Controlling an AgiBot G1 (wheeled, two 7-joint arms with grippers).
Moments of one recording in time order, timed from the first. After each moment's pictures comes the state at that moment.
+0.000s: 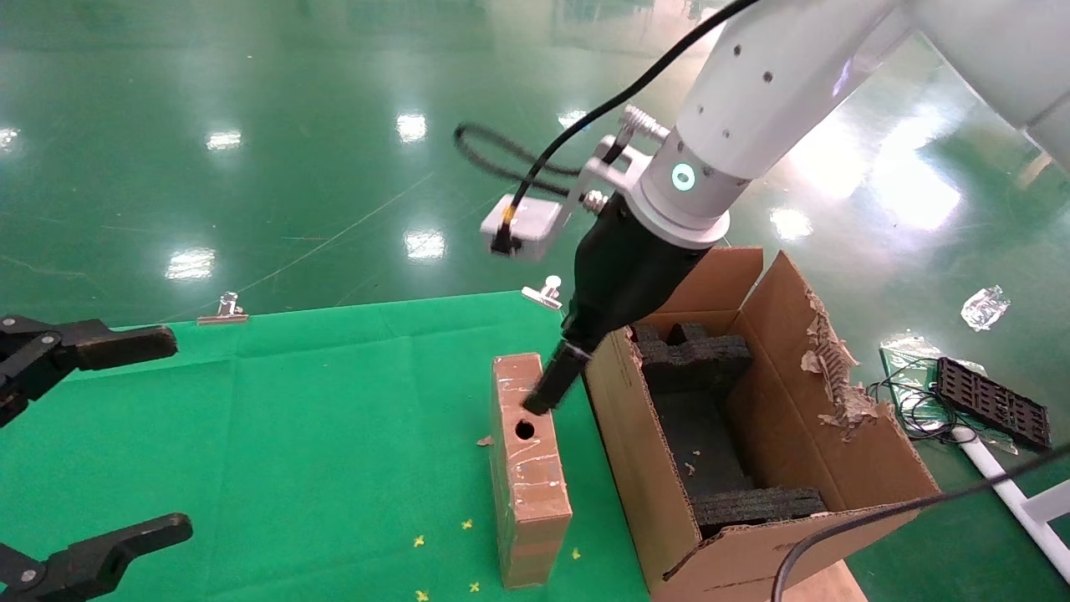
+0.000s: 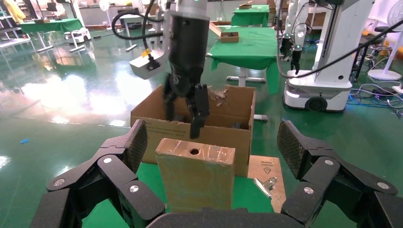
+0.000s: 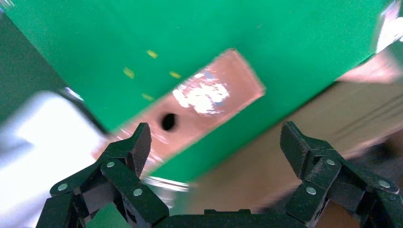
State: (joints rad) left arm -1.08 0.61 0.28 -1.28 0.73 1.49 -0.18; right arm 2.12 -1.07 -1.45 0.89 -1.37 -1.58 1.06
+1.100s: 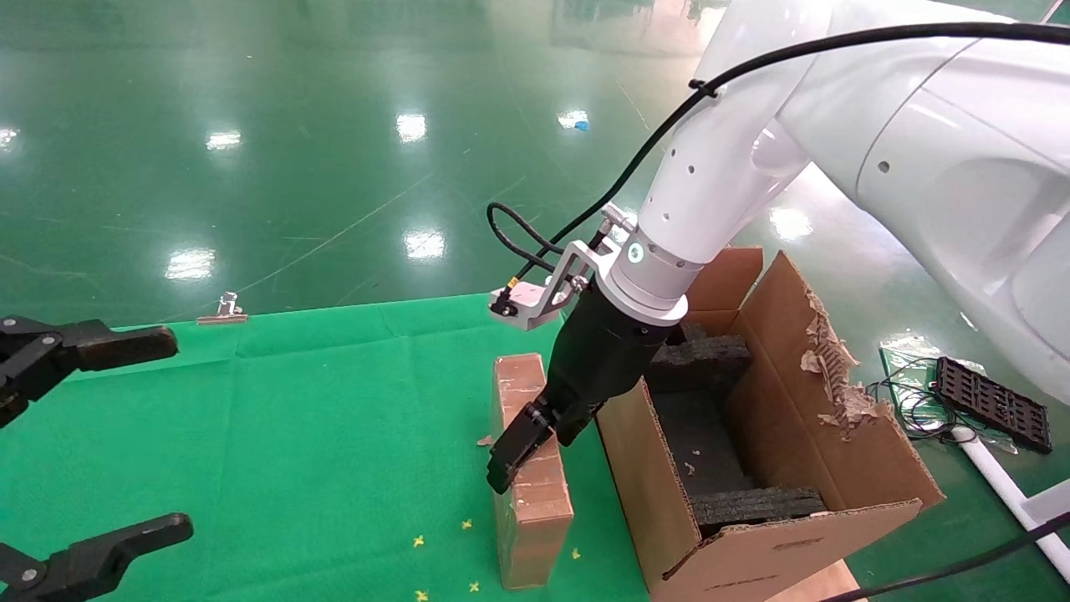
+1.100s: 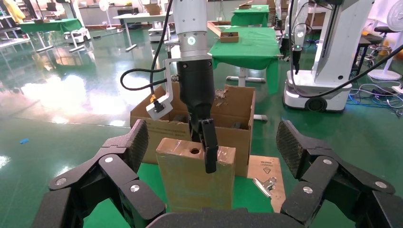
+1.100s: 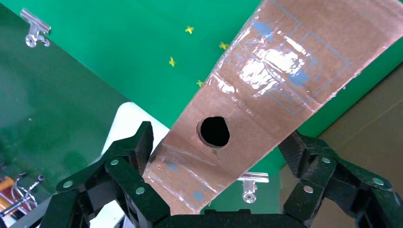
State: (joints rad) left arm -1.08 0.61 0.29 -1.28 0.73 1.49 -0.18; right arm 2.04 -1.21 -1.72 0.52 -1.12 -1.58 1.18
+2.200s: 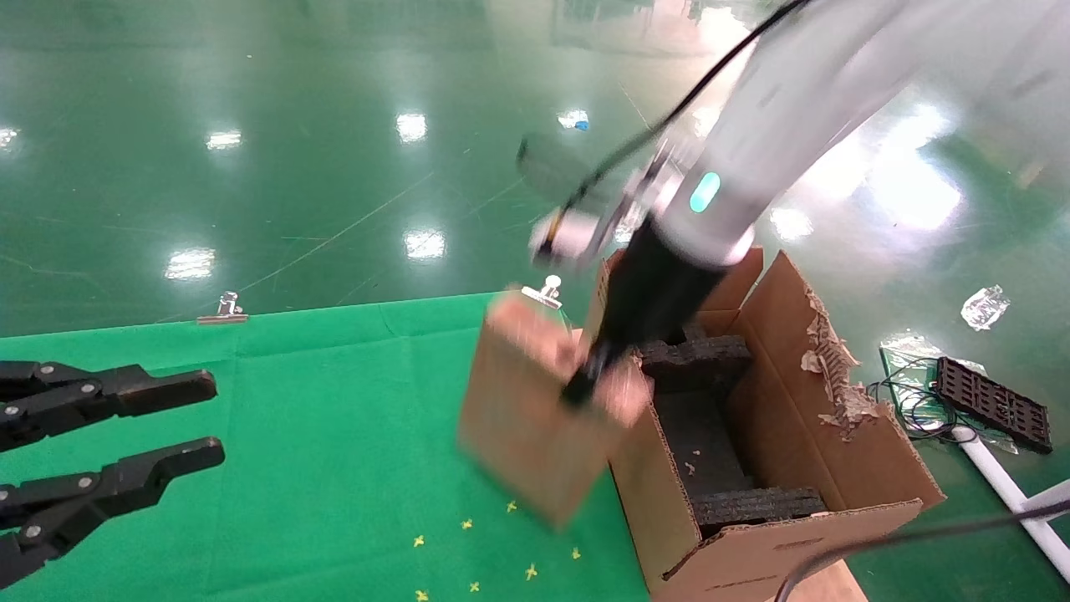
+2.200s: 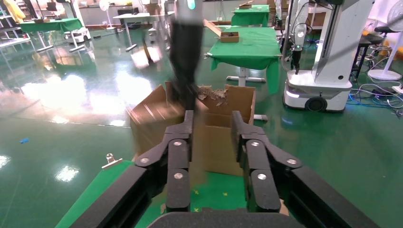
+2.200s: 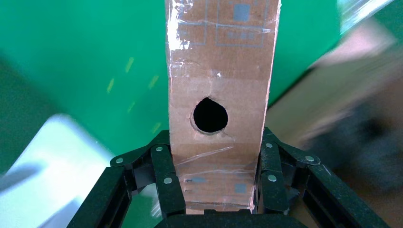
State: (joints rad) left arm -1.08 0.61 0.29 -1.28 0.72 1.49 -0.18; right arm 2.26 -1.08 -1.82 0.58 -1.12 -1.48 0.98
